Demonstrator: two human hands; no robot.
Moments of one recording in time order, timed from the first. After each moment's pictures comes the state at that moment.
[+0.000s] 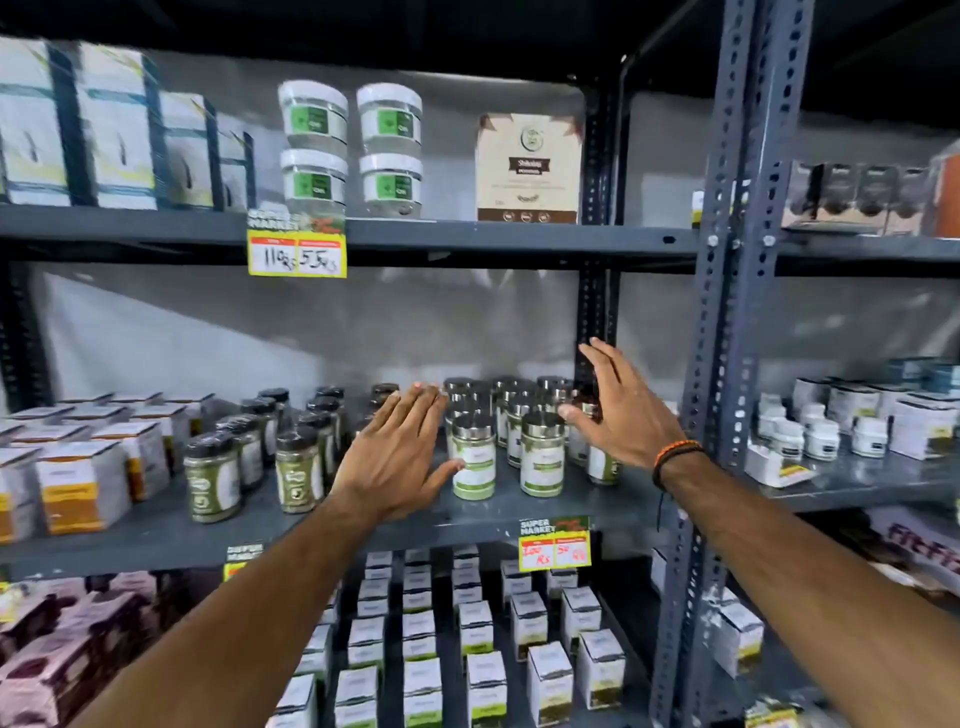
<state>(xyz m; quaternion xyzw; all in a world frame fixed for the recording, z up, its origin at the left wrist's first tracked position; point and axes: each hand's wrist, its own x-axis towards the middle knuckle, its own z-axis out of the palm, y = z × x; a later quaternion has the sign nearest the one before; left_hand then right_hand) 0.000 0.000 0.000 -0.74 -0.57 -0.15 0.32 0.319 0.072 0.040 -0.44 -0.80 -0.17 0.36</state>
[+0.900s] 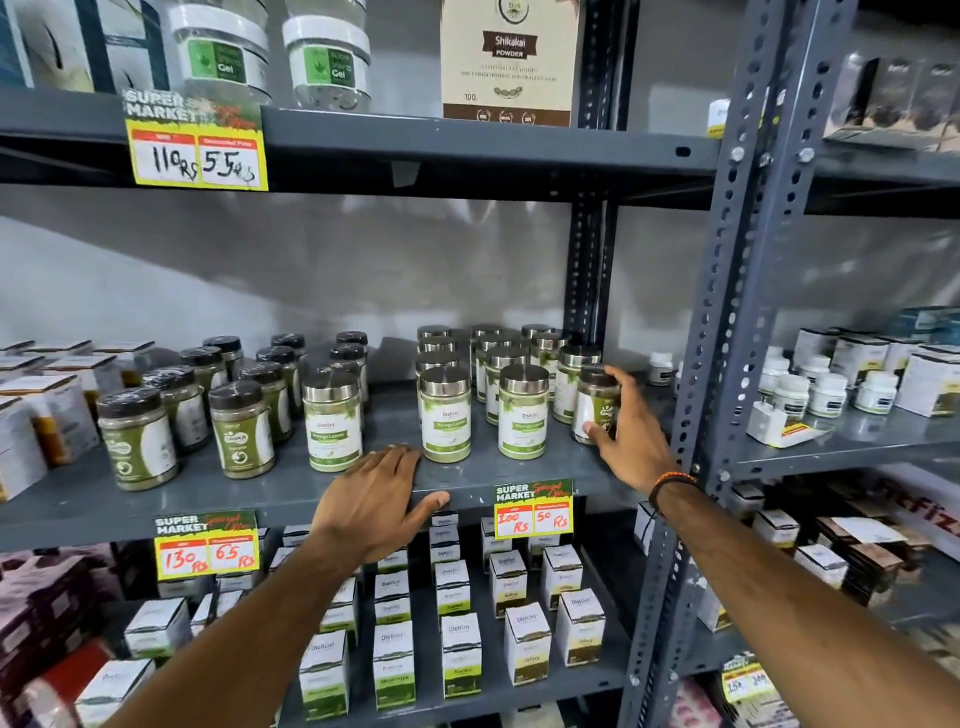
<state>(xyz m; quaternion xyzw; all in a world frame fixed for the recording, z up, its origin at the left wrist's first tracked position) 0.012 0.036 -0.105 -0.74 -0.64 -0.11 0.19 0.354 0.143 -0.071 -0.52 -0.73 0.07 0.45</state>
